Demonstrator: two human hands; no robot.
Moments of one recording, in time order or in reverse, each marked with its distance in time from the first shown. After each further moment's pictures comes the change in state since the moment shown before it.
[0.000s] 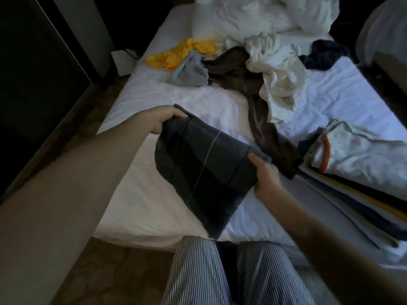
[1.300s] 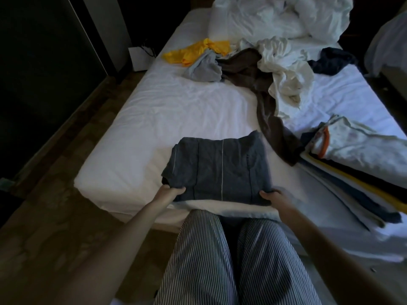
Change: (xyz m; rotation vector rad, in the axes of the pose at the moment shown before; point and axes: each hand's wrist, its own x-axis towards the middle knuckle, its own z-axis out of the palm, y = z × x) left_hand -0.063 -0.260 0.054 -0.109 0.248 -0.038; right_hand 0.008 0.070 -0.095 -0.798 -0.059 0.064
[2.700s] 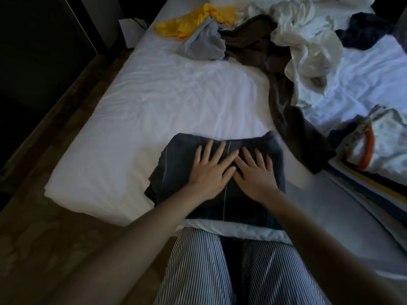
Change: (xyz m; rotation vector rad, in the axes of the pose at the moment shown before) left_hand 0.048 0.081 0.096 1.226 0.060 0.777; right_hand 0.061 -0.069 0.057 -1.122 0.028 -0.706
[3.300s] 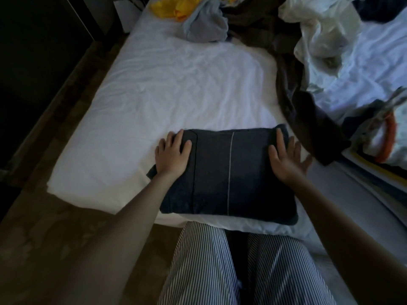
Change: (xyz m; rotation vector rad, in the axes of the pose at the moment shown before) left_hand 0.012 -0.091 0.019 -0.324 0.072 -0.518; right_hand 0.016 0.051 0.006 0.394 0.096 0.465
